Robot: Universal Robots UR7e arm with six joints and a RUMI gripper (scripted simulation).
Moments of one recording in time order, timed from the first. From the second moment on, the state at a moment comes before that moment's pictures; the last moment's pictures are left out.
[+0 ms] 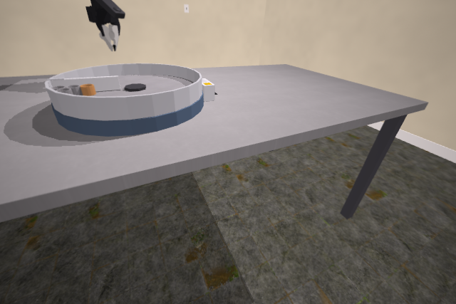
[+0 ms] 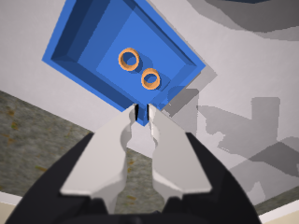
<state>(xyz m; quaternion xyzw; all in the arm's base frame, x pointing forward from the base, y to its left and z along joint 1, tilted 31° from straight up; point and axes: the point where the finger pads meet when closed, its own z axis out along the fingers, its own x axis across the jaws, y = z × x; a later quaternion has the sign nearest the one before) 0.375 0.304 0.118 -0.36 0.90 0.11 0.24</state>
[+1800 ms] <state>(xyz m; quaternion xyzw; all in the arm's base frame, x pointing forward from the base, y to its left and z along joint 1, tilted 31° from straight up) 0.379 0.242 0.092 -0.46 0.85 0.08 0.25</state>
